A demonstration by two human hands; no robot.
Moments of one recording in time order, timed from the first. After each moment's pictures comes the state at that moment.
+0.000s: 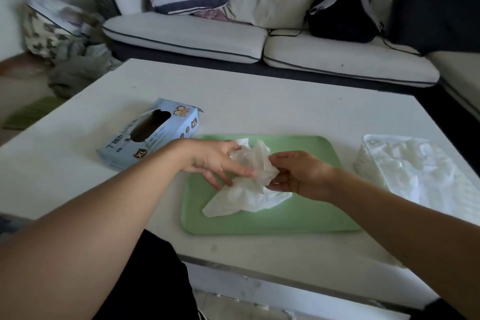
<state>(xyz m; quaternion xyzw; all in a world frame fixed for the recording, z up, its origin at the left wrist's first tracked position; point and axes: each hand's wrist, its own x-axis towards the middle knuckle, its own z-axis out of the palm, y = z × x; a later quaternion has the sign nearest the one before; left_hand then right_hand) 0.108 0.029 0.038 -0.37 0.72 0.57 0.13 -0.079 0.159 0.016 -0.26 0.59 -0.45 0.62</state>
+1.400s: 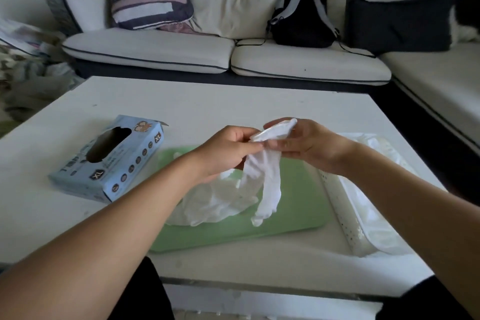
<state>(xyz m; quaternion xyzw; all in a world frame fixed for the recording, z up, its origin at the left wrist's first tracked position) 0.031 0.101 0.074 -0.24 0.74 0.62 -0.14 -0.153 0.203 0.082 -0.48 0.58 -0.45 0.48</state>
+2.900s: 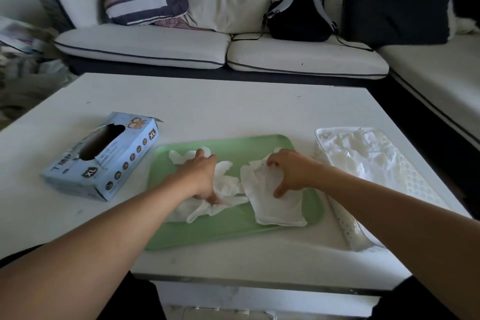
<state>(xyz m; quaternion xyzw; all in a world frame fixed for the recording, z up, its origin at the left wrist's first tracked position) 0.049 0.066 -0.001 -0.42 0.88 0.12 0.17 -0.165 0.183 0.001 -0.59 0.78 0.01 0.19</state>
